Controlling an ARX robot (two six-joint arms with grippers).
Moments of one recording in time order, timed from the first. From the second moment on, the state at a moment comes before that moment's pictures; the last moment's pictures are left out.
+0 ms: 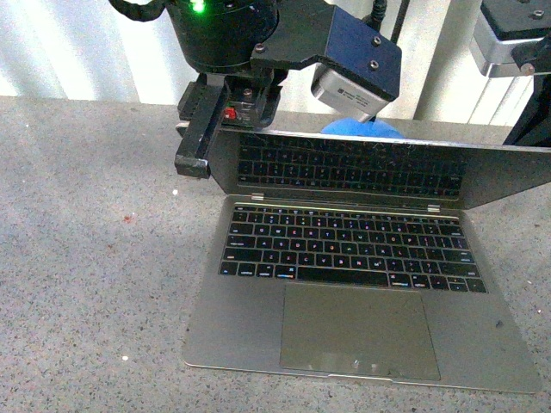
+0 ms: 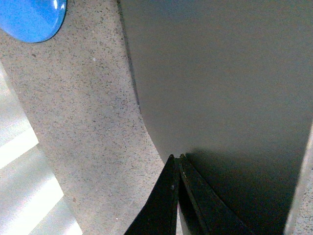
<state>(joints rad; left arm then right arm) -0.52 1.99 1.62 -0.79 -0.10 1.29 0.05 1.88 1.40 -0.84 -0.35 -1.43</state>
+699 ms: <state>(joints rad) -0.54 1.98 1.53 -0.74 -0.09 1.29 0.07 1.88 1.31 -0.77 -0.36 -1.42</state>
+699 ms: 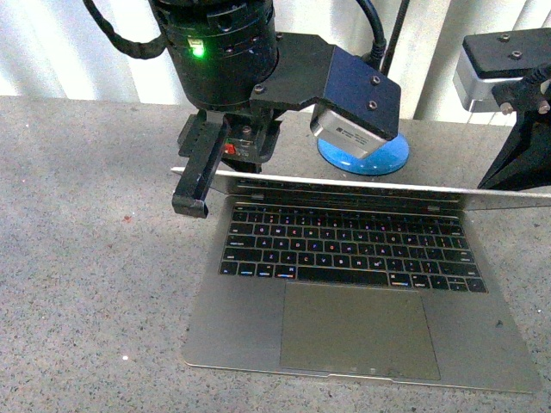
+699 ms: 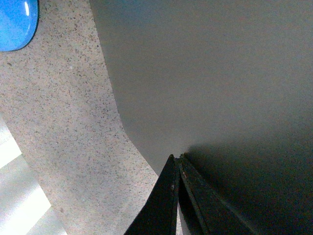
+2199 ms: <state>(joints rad) -0.62 2.06 1.26 -0.46 0.04 1.17 0.12 2.00 1.05 -0.50 -0.41 -1.36</state>
